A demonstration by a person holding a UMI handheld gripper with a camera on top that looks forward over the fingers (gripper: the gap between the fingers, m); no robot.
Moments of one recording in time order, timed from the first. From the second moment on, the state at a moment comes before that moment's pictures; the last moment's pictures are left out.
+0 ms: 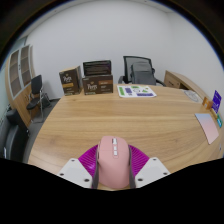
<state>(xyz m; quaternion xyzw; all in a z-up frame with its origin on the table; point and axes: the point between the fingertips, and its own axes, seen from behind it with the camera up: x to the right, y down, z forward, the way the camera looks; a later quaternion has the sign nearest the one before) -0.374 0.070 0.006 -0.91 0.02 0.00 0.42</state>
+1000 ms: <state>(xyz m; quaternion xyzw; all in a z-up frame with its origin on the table) 0.199 0.101 -0.008 -0.92 0.09 -0.03 0.39</state>
